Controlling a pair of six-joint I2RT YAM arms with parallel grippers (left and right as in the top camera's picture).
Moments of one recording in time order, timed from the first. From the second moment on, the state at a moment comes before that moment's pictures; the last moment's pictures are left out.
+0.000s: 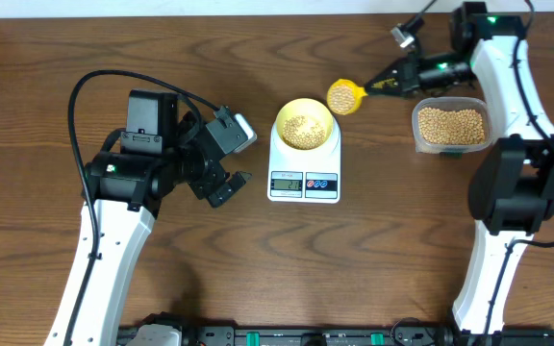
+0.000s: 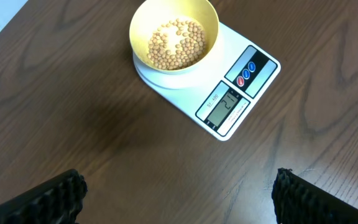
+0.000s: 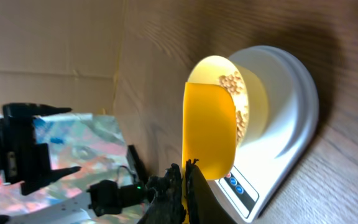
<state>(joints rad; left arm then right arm) -0.15 1.27 1.21 -0.94 0.41 0.74 0.00 2.28 2.11 -1.37 -1.11 -0.27</state>
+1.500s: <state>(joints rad) -0.15 1.27 1.21 -0.94 0.41 0.74 0.39 2.28 2.37 -1.35 -0.35 -0.50</state>
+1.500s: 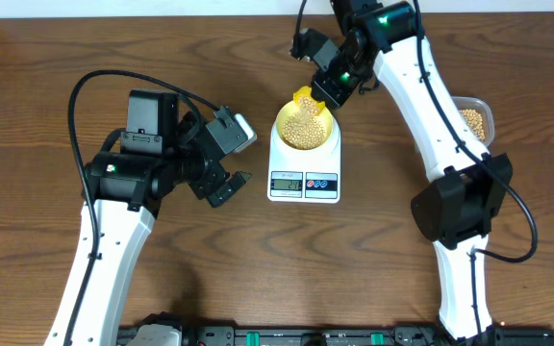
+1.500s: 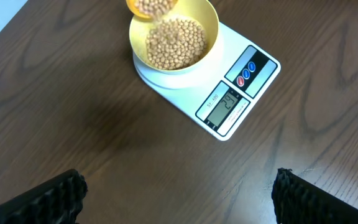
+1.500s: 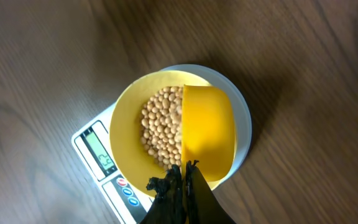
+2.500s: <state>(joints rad) -0.15 1.27 1.21 -0.94 0.41 0.74 0.40 2.28 2.42 -1.34 -0.29 -0.53</state>
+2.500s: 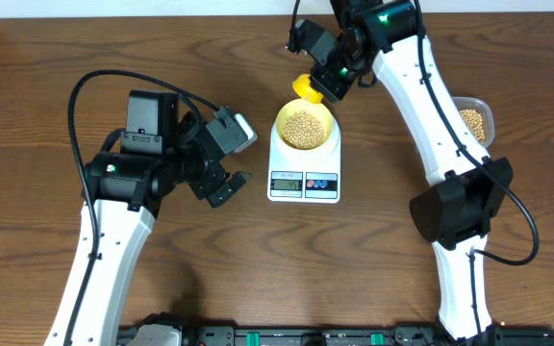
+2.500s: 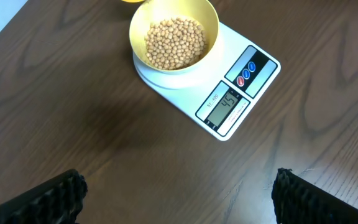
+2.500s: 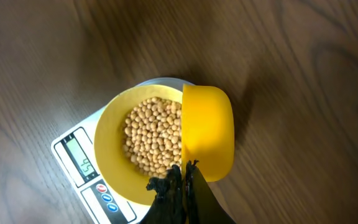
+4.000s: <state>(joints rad) -0.15 1.27 1.21 -0.94 0.41 0.74 -0.03 2.28 2.66 -1.68 -0.31 -0.26</state>
